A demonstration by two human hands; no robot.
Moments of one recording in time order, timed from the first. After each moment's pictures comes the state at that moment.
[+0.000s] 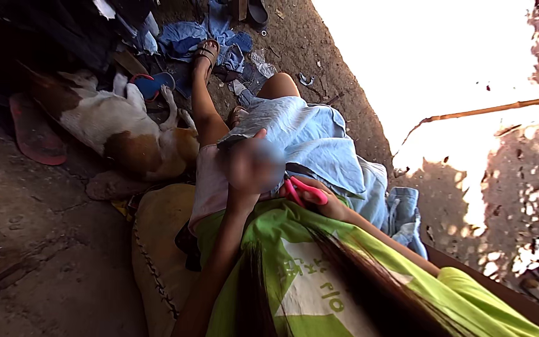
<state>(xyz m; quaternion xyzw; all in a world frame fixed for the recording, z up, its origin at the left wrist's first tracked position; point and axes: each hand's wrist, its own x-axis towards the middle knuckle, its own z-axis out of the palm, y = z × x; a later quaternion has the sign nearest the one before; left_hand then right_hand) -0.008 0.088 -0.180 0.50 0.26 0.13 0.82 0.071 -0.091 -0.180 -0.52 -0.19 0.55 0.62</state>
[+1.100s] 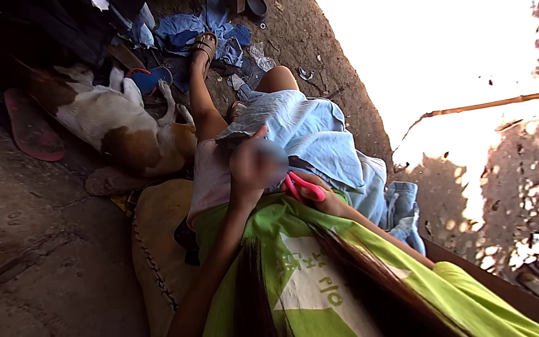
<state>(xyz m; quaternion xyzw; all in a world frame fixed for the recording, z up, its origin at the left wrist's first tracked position) -0.008 0.080 -0.176 0.51 0.28 0.12 0.80 0.068 -0.095 -0.190 -0.54 -0.23 0.52 0.62</state>
